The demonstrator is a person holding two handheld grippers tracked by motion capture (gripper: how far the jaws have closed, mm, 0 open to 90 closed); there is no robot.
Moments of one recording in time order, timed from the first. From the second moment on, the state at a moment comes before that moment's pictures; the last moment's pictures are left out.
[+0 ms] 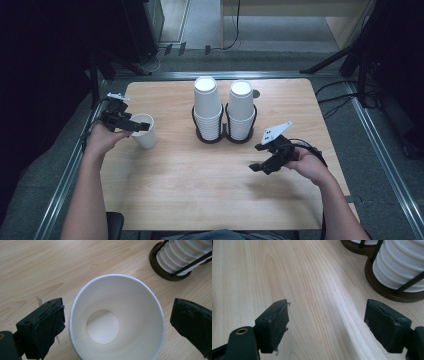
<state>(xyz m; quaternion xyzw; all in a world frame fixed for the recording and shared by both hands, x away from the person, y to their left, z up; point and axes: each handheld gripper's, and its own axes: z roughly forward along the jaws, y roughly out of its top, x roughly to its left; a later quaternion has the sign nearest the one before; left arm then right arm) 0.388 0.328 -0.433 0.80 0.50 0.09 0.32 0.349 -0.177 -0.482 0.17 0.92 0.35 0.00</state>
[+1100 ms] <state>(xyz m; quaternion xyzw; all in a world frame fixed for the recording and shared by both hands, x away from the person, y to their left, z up) 0.374 0.286 -0.407 0.82 0.44 0.09 0.34 0.350 -0.178 -0.481 0.17 0.92 0.36 0.00</state>
